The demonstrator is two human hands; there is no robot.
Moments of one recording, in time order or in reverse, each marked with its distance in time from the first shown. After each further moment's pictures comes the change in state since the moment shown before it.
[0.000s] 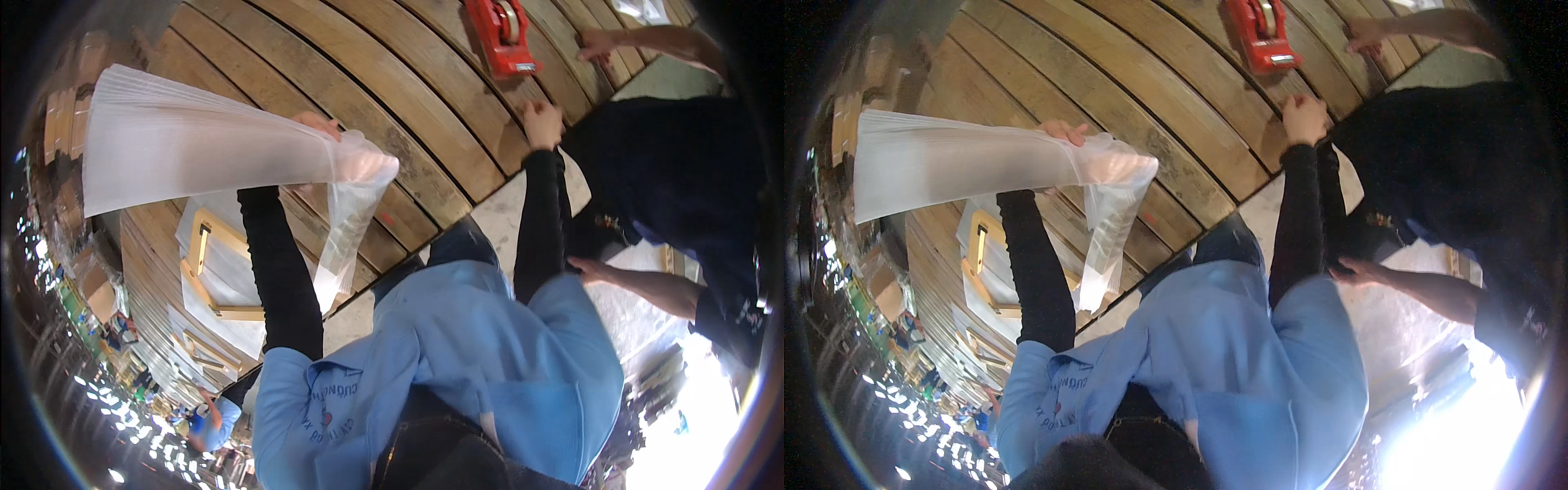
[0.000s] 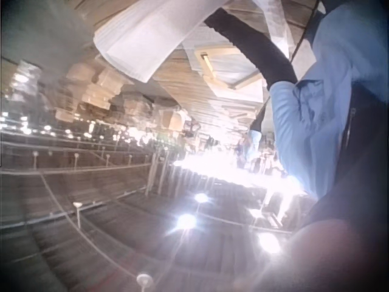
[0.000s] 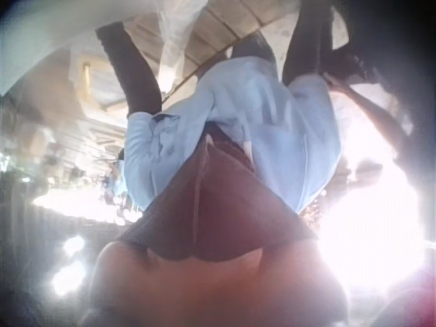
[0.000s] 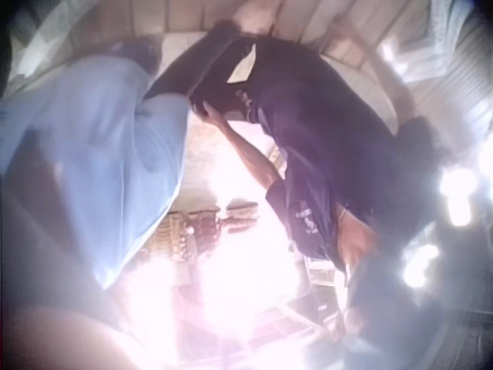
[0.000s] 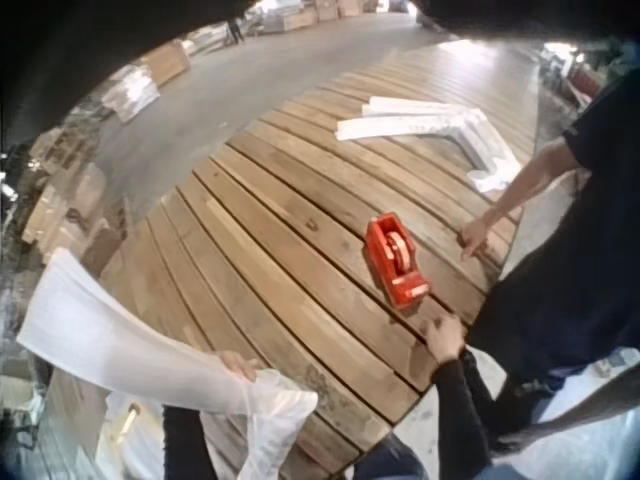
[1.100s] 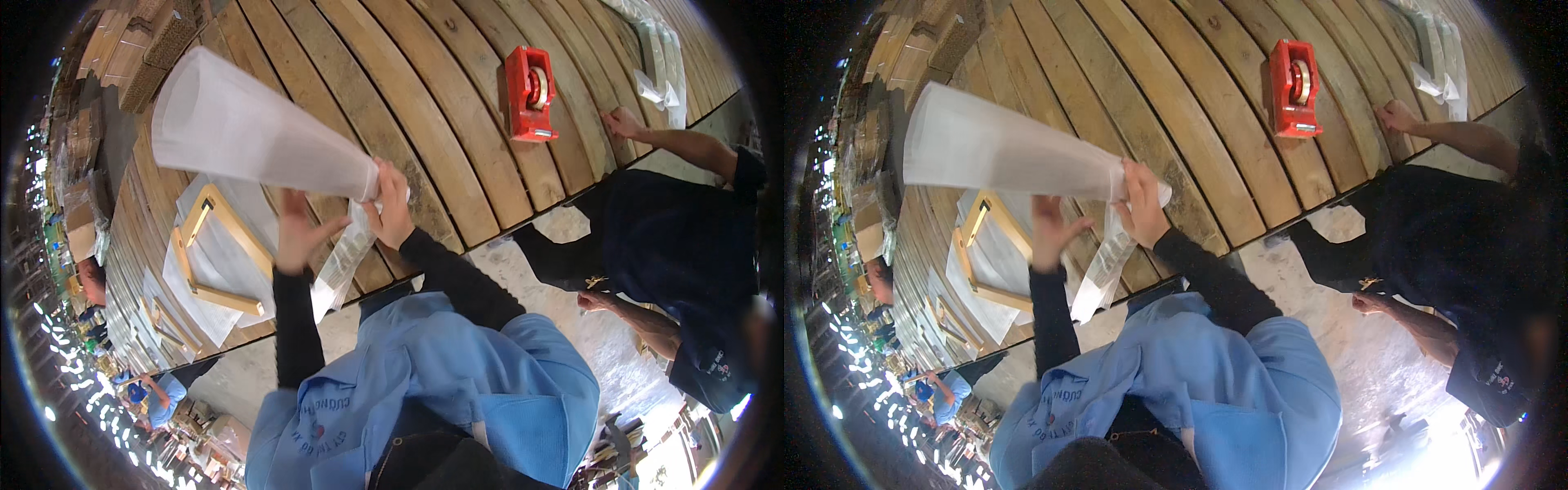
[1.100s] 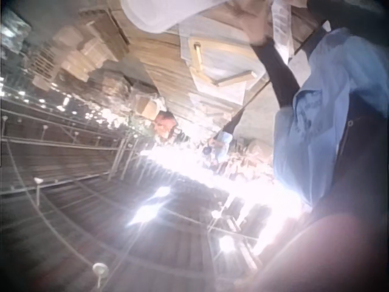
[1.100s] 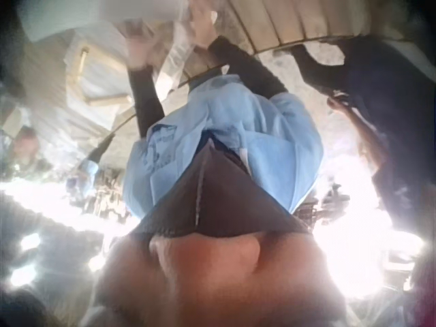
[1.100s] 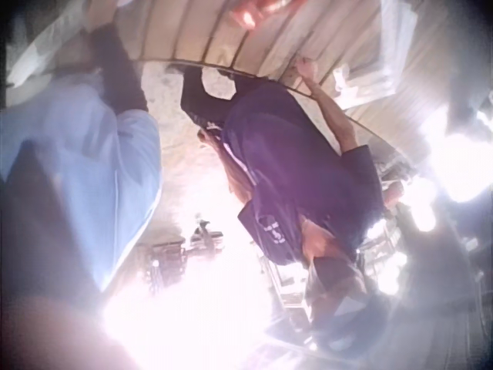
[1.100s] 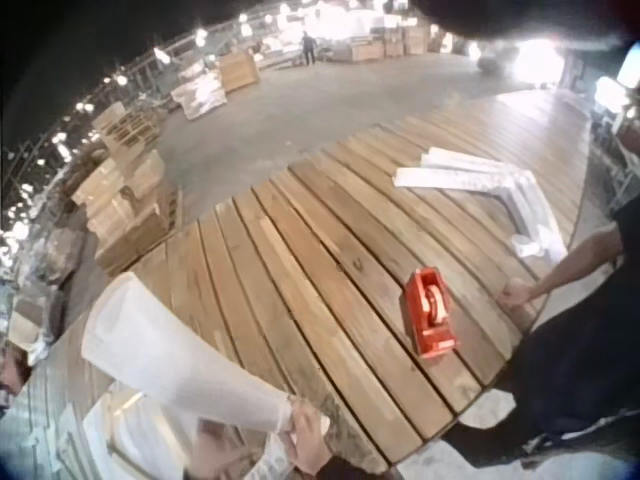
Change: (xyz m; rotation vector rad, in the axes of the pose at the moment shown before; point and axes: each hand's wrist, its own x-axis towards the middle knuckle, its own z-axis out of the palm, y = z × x) left_hand -0.037 0.040 0.151 0.390 1.077 -0.172; right_hand -0.241 -0.219 0.040 0.814 -0.240 -1.042
